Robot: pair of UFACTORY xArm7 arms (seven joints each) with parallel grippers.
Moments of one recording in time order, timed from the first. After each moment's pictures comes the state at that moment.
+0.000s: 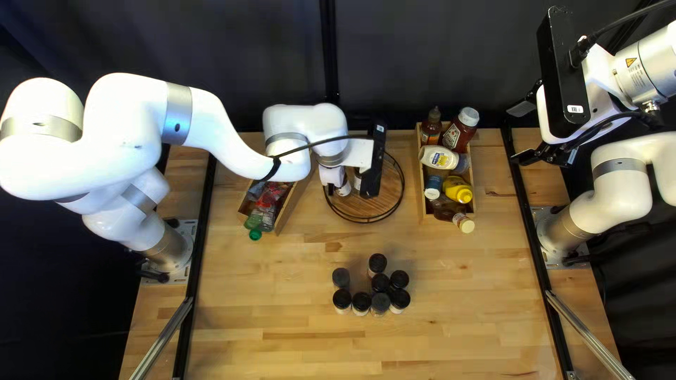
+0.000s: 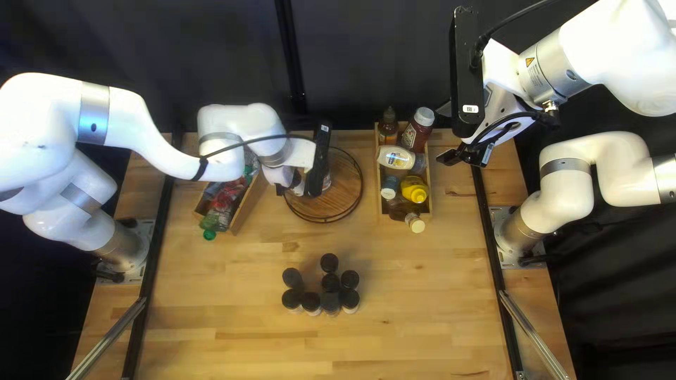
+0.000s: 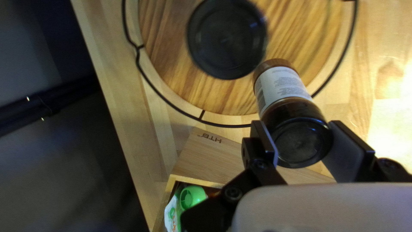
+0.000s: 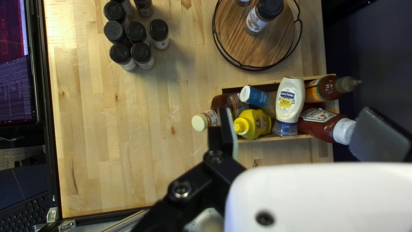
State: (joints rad) left arm -0.57 0.08 0.82 0.96 0.10 0.82 0.29; right arm 2.94 0.87 -3.01 0.98 0.01 1.33 -0.03
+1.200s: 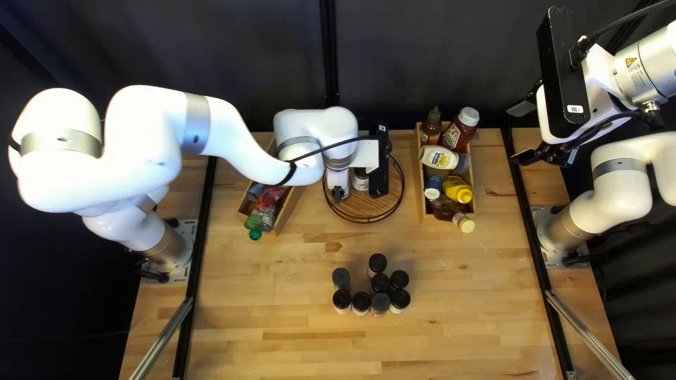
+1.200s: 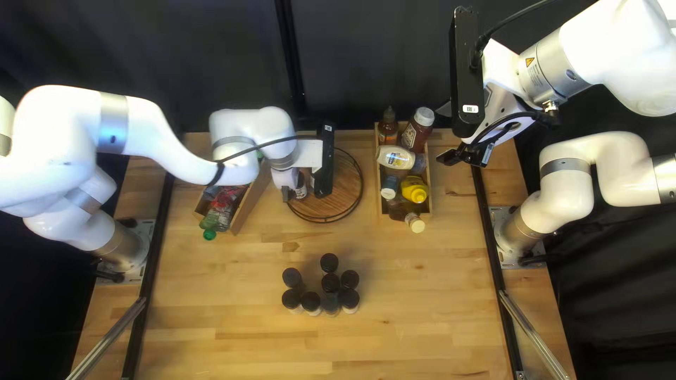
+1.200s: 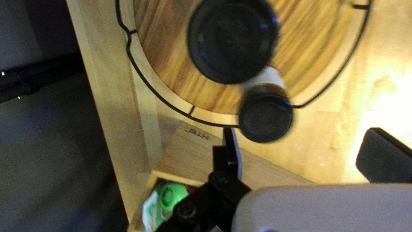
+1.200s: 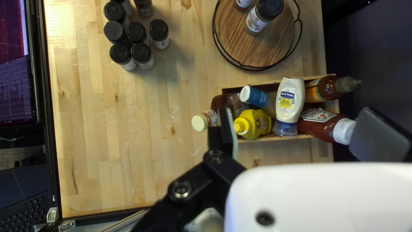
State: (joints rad) left arm -0.65 0.05 0.76 1.01 0.15 0.93 0.13; right arm 2.94 0.87 -3.01 0.98 0.01 1.33 -0.03
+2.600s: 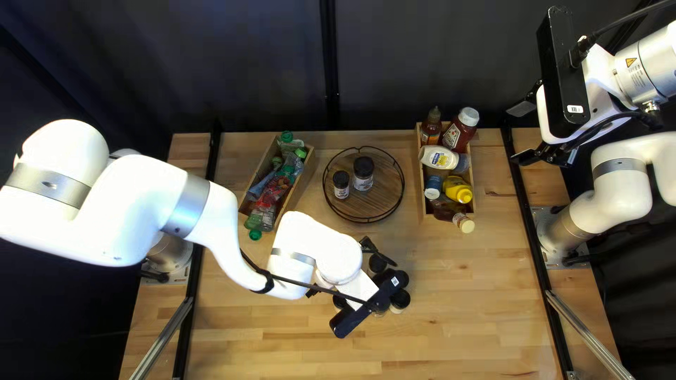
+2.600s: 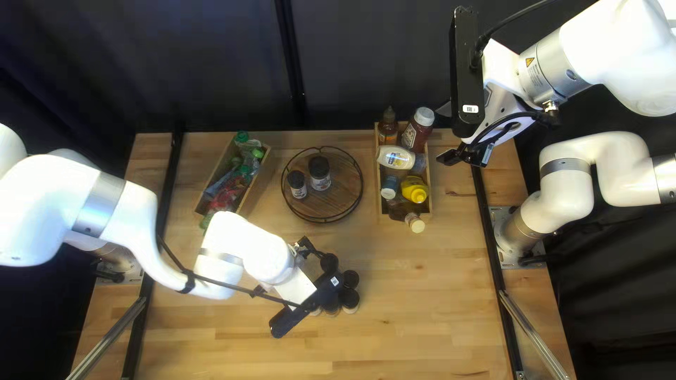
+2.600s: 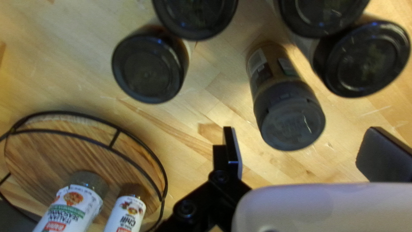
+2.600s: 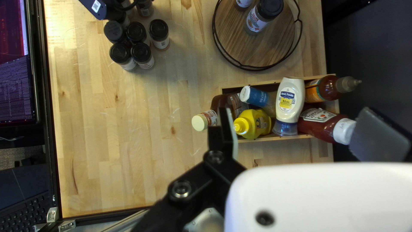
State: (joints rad) left arm -0.79 0.26 0.52 1.06 -0.01 0.91 0.62; right arm 2.94 0.87 -3.01 0.98 0.01 1.33 -0.03
